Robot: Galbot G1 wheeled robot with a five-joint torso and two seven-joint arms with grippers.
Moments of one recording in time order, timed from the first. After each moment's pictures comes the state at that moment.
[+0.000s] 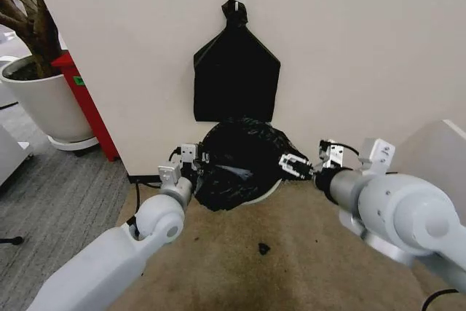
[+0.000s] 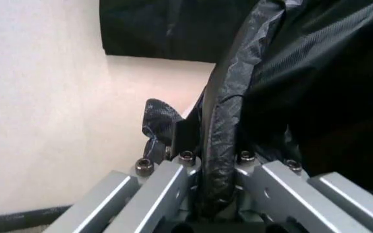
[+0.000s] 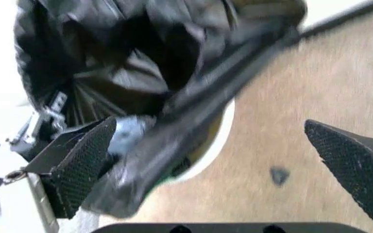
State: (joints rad) left arm 0.85 -0.90 0.12 -2.02 -0.88 0.20 -0.56; right arm -0.69 0.67 0.04 2.50 2.09 -0.18 1.36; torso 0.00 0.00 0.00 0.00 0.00
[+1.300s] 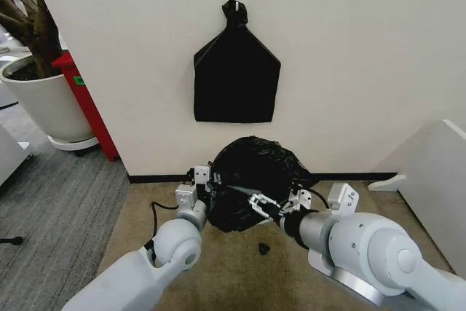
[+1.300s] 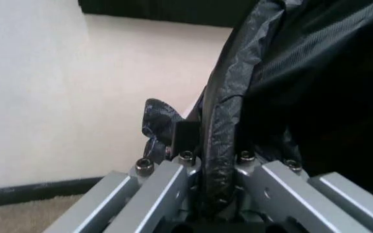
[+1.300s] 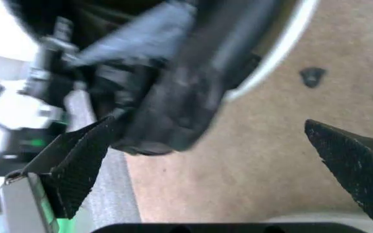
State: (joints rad) left arm 0.94 -0.99 0.17 -2.00 -0.72 0.19 -0.60; right arm -0.88 0.86 -0.05 2.50 2.01 -0.08 1.41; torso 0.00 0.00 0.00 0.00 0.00
